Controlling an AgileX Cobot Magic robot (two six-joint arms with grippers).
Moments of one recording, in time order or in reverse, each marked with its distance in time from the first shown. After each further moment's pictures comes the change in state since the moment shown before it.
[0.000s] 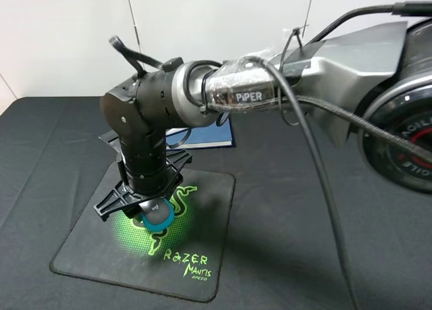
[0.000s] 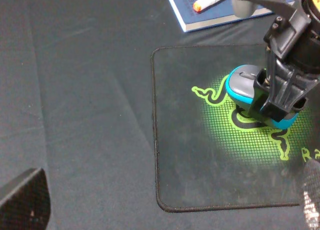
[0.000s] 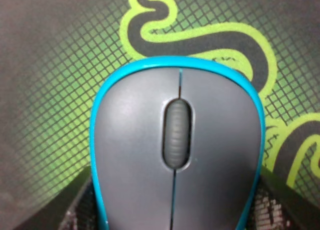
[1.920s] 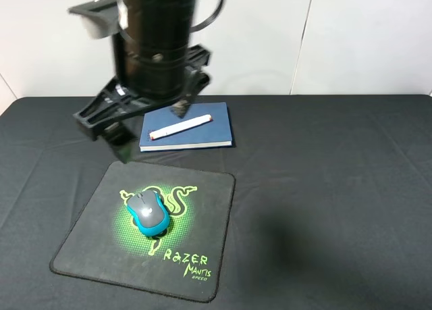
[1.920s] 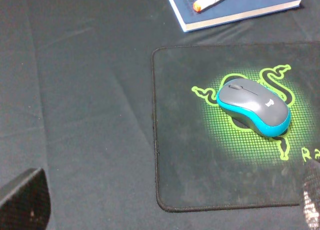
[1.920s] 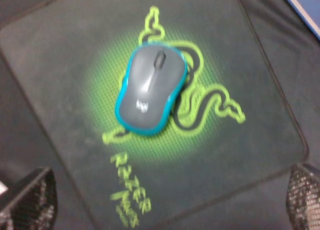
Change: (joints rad) left arm 0.000 0.000 0.000 0.000 0.000 0.000; right arm 0.000 -0.402 -0.049 -0.029 0.317 -0.154
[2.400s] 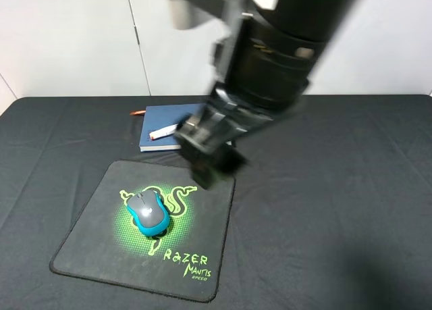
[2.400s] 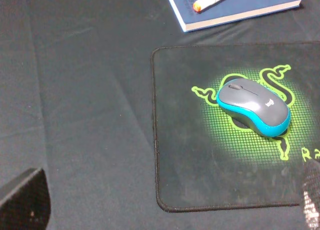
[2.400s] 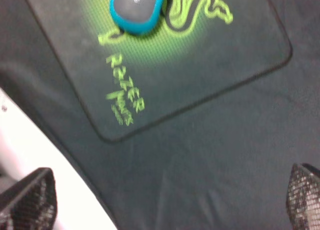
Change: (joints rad) left arm 0.000 0.000 0.000 0.000 0.000 0.000; right arm 0.000 -0.401 0.417 0.007 0.002 0.000
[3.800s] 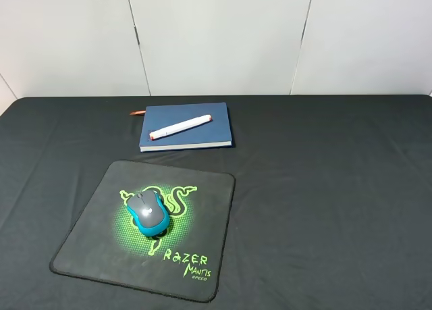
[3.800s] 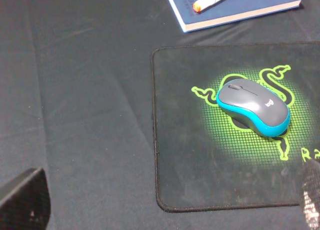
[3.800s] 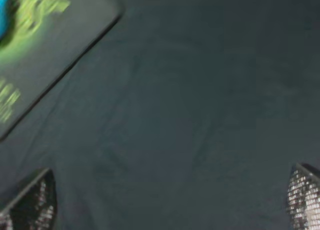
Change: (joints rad) left arm 0.000 0.000 0.000 0.000 0.000 0.000; right arm -0.586 -1.144 0.788 -0.011 -0.199 -0.001
